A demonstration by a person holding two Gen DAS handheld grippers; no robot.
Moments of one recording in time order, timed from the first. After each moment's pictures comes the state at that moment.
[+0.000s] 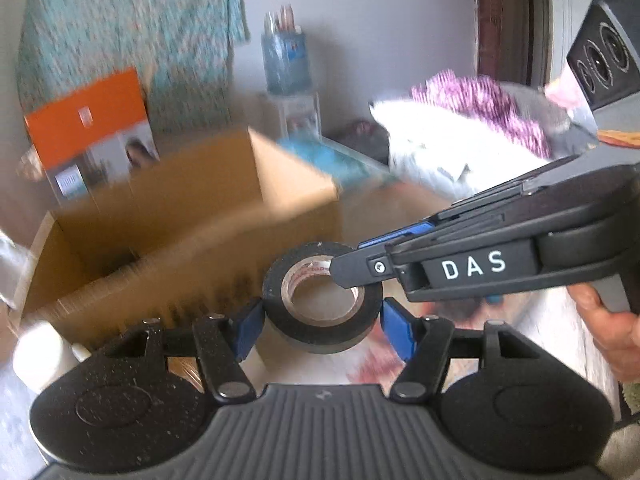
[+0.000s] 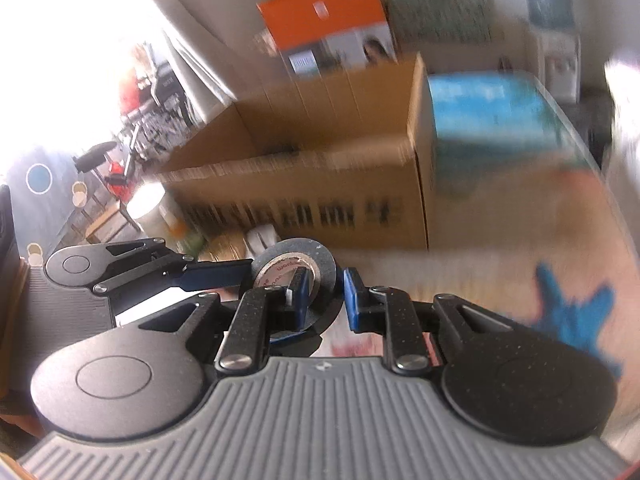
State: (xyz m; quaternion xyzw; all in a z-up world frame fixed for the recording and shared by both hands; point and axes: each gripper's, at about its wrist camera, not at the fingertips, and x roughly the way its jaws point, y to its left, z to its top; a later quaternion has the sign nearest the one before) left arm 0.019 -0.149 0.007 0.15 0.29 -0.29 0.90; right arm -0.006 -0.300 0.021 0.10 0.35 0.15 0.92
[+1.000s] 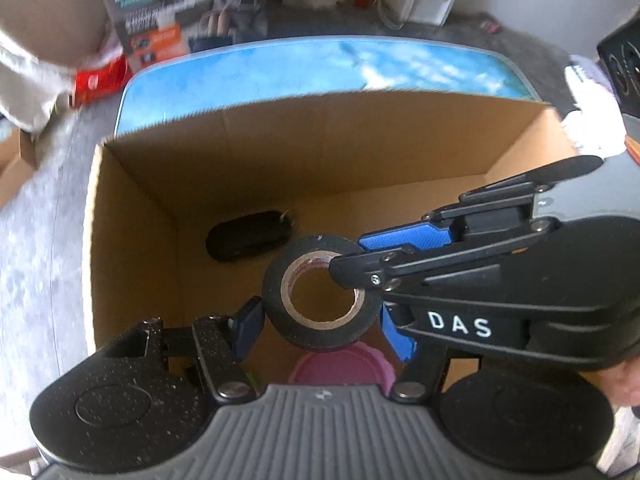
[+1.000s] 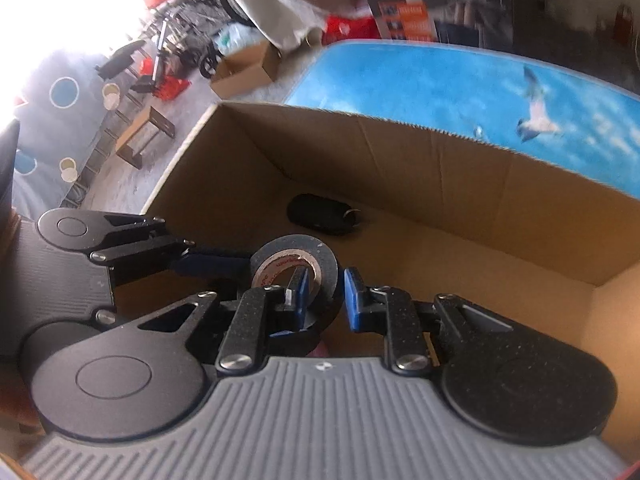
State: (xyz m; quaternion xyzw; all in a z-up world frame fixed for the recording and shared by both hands) left arm 0.312 -0.064 -0.014 0.06 0.59 -0.16 0.79; right arm 0.326 -0.194 0.015 0.06 0.55 0.26 0.79
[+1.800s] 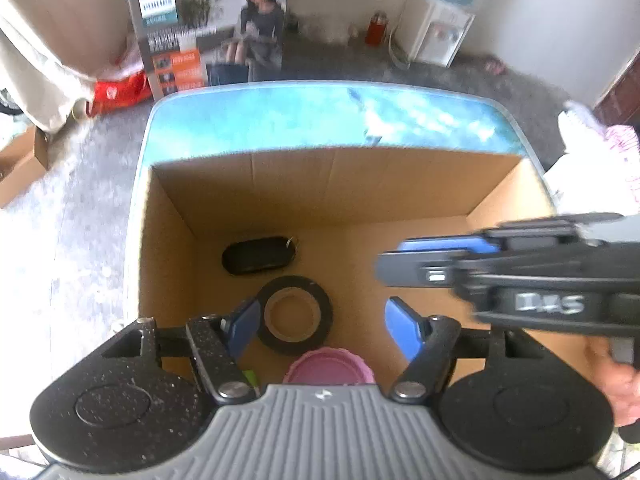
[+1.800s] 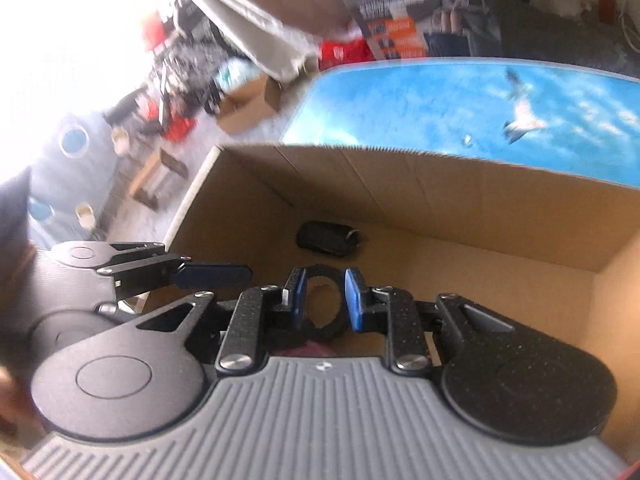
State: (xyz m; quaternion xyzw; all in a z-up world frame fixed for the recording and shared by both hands) left arm 0.286 -0.056 0.041 0.02 0.54 -0.15 0.83; right arm 0.314 -0.228 0.025 0.14 0.51 0.25 0.81
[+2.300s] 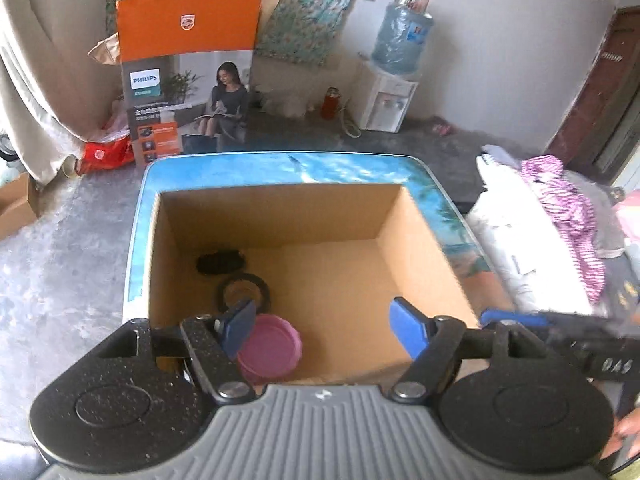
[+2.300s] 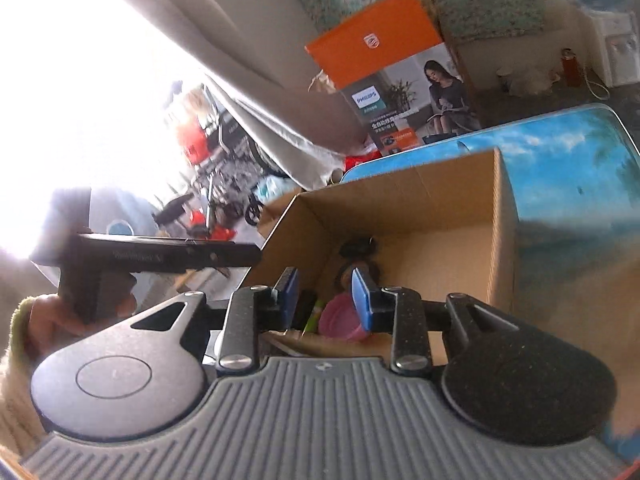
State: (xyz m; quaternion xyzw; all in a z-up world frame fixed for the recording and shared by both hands) left arm 0.161 -0.054 0.113 -0.01 0.44 -0.20 0.88; right arm 0.097 -0.337 0.089 0.23 0.34 0.25 0.88
